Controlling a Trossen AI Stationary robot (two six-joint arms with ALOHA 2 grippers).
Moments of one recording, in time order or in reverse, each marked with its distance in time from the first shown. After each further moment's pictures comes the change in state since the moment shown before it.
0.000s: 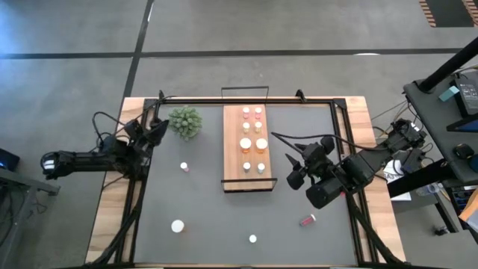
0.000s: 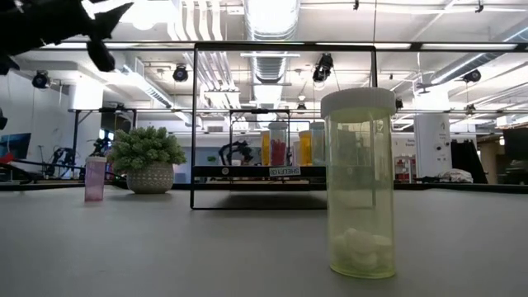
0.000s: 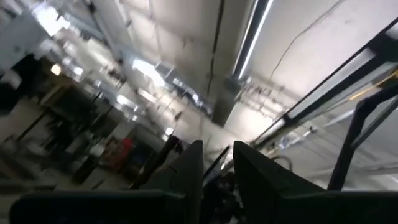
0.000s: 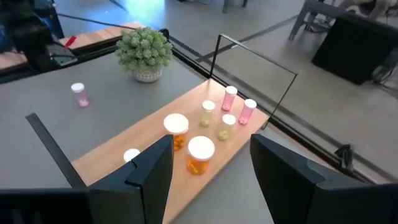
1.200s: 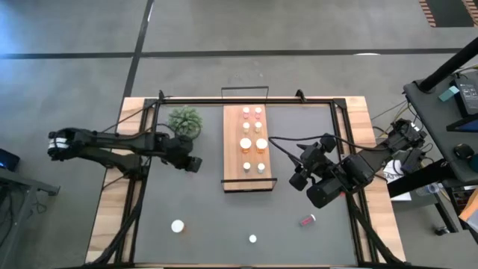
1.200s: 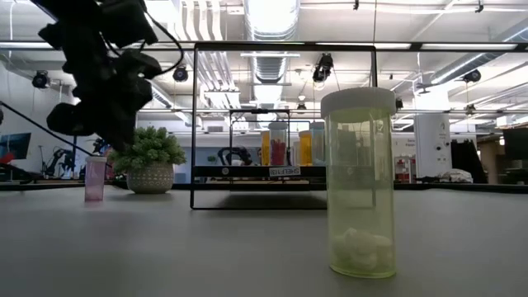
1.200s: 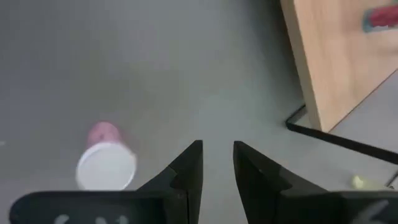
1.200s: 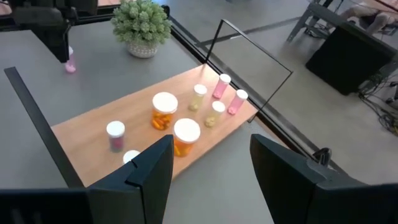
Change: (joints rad) left arm 0.000 0.705 0.538 -1.477 0.378 -0.551; right arm 0.000 -0.001 0.000 -0.076 -0.052 -0.093
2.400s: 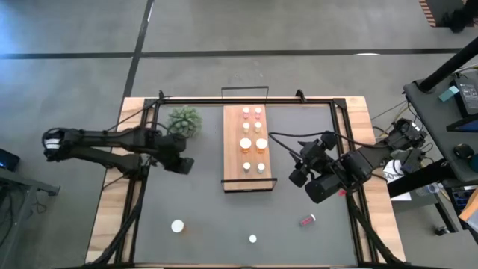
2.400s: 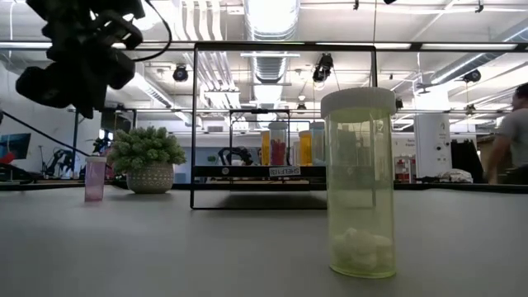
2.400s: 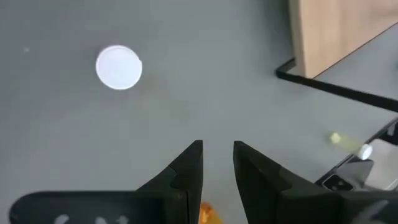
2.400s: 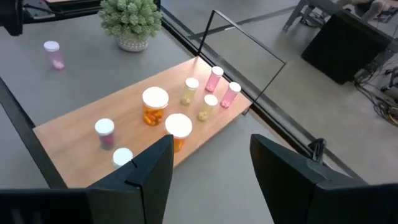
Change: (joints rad) left arm -0.033 -0.084 0.136 -0.294 0.112 -0.094; right arm -0.033 -0.008 0.000 -0.027 -0.026 0.021
